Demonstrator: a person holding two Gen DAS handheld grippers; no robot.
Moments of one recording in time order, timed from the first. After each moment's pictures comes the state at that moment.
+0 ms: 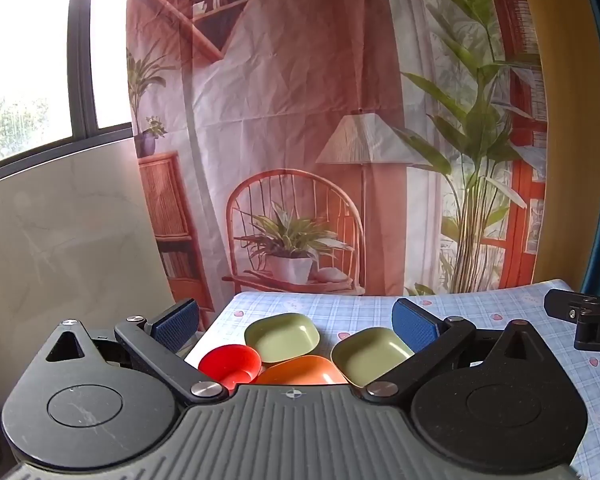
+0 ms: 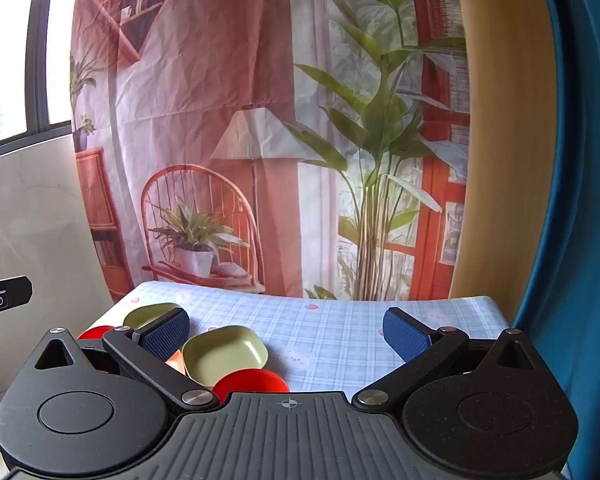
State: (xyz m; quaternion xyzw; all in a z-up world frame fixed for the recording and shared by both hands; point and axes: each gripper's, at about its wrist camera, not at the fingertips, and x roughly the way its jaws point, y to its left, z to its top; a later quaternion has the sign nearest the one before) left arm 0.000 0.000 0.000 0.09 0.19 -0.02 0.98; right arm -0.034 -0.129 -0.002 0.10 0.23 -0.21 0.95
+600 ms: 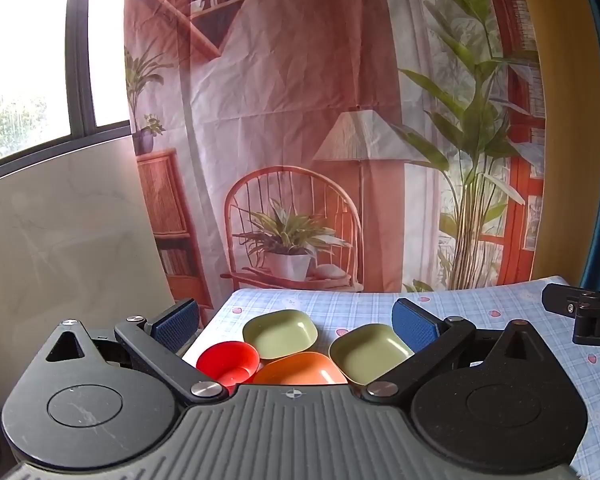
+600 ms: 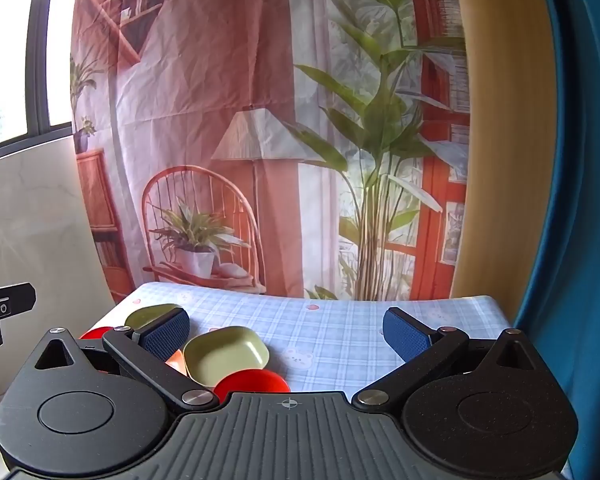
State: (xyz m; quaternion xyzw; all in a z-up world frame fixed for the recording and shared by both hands) left arm -0.002 0.002 0.001 0.09 0.19 -0.02 0.98; right arm -0.034 -0.130 -0.007 0.10 0.23 -0.21 0.95
